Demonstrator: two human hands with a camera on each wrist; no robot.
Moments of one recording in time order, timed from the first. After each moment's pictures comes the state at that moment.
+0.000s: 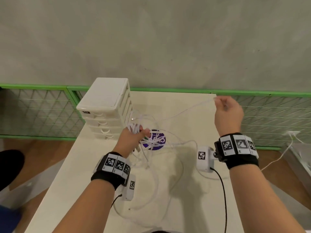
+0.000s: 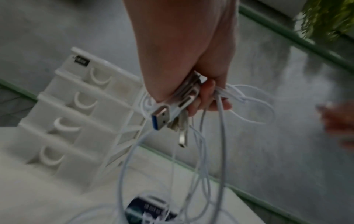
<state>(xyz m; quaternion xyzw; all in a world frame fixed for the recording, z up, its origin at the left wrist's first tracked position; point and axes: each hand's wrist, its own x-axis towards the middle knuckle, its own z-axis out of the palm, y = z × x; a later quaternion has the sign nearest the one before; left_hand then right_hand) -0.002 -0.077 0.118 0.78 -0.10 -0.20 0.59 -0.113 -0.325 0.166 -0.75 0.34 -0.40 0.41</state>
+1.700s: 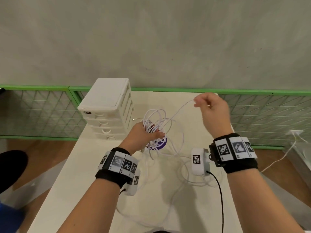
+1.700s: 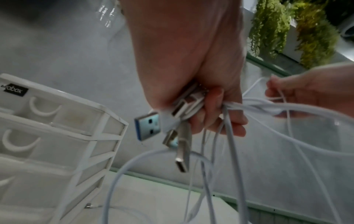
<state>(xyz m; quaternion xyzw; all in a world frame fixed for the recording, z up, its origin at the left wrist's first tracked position) -0.012 -0.095 0.144 0.82 -0.20 -0.24 0.48 -0.110 -0.286 0.190 -0.79 0.18 -0.36 0.47</state>
